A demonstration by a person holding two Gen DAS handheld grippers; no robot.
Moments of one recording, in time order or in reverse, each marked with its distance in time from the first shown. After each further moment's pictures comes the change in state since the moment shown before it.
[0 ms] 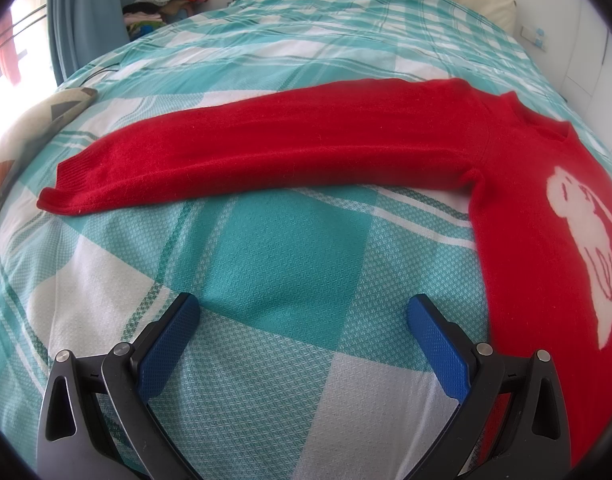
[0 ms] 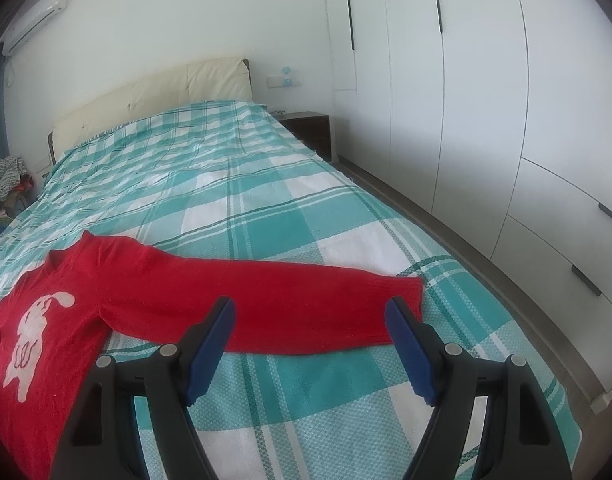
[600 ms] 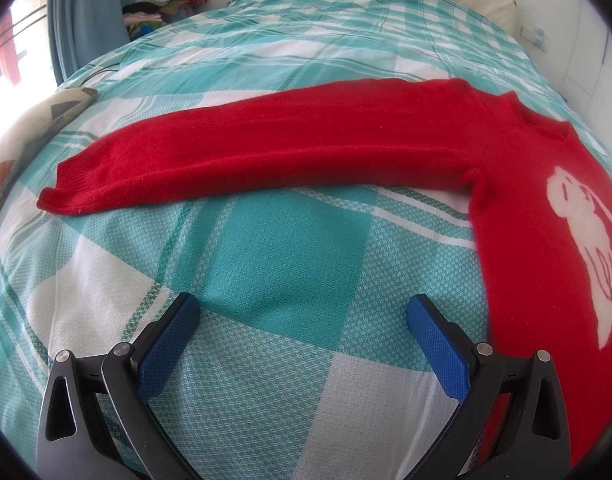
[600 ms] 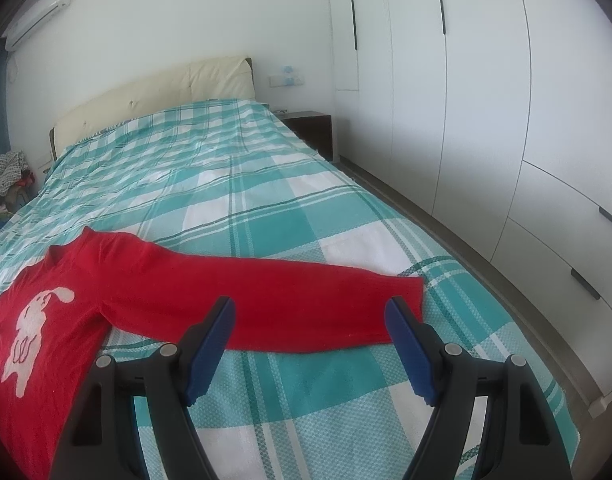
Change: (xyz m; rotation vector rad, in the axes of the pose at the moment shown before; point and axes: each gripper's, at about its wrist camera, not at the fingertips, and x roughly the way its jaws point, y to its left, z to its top) left arm 0.000 0.000 0.000 0.000 0.000 0.000; right arm 0.002 0.003 -0.003 -0.008 0.003 -0.004
